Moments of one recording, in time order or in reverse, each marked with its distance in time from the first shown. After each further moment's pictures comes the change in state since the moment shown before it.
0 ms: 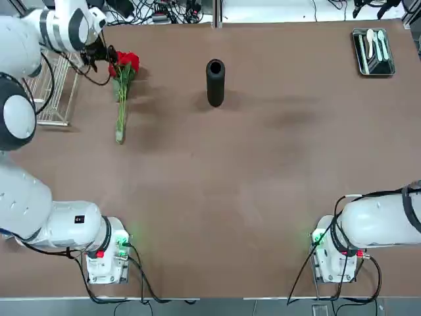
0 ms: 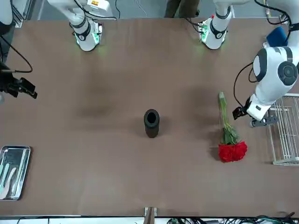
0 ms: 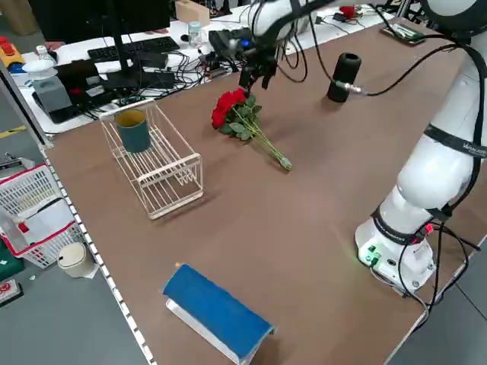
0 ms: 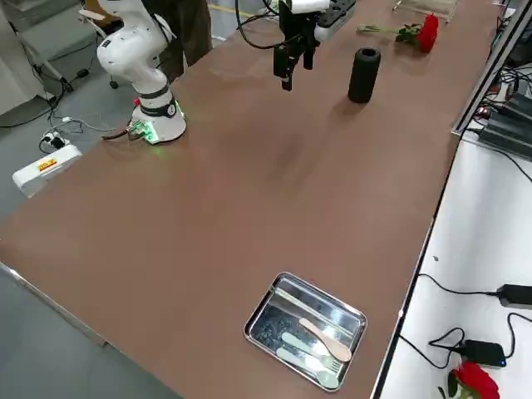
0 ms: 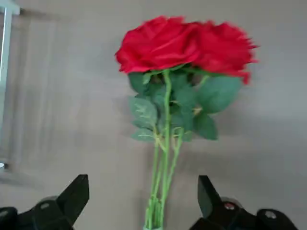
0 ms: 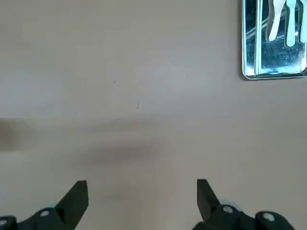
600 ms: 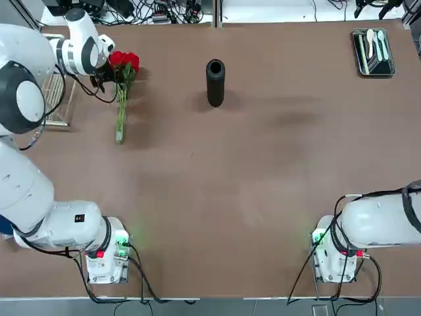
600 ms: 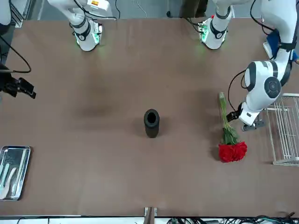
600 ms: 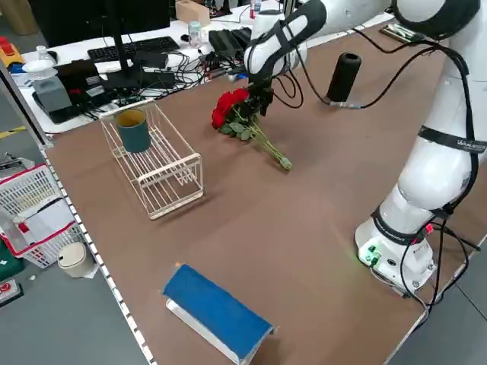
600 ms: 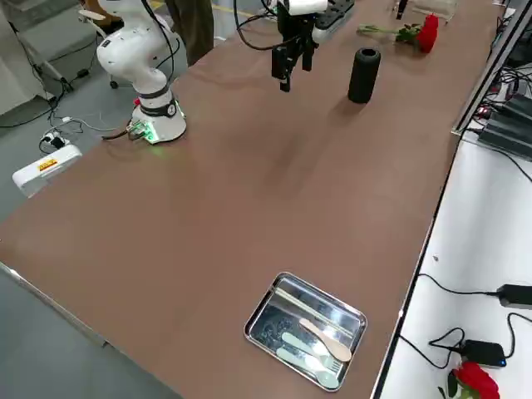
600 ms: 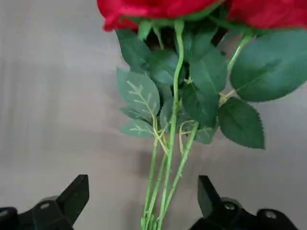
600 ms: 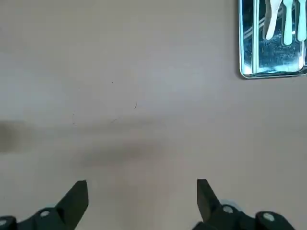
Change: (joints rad) left arm -0.001 0.144 -0.007 -0.045 0.001 0.114 -0.071; right arm -0.010 0.000 0.000 0.000 0.000 0.001 0.000
